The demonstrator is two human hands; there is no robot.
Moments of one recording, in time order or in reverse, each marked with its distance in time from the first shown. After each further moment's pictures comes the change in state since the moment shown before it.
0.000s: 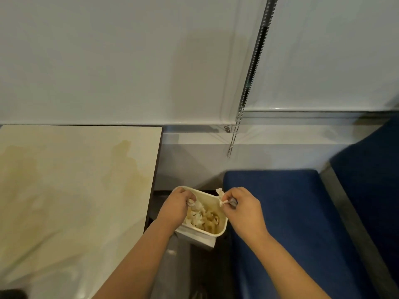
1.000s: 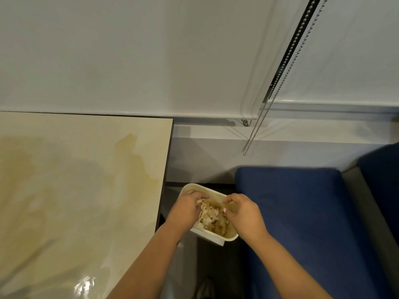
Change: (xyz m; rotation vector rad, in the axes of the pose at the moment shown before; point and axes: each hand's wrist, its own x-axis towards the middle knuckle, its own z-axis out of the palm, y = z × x) left_hand 0.028 -0.031 0.011 -0.172 -0.023 0.004; right_hand 0.046 0.027 0.068 -0.094 -0.207 0.104
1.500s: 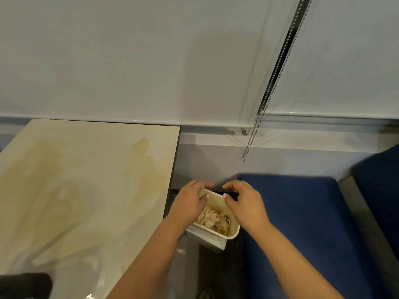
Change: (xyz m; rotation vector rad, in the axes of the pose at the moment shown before) left_hand -0.052 0.053 -0.036 -0.001 0.213 0.178; right_hand -0.038 -0.039 -0.043 0.091 0.143 -0.182
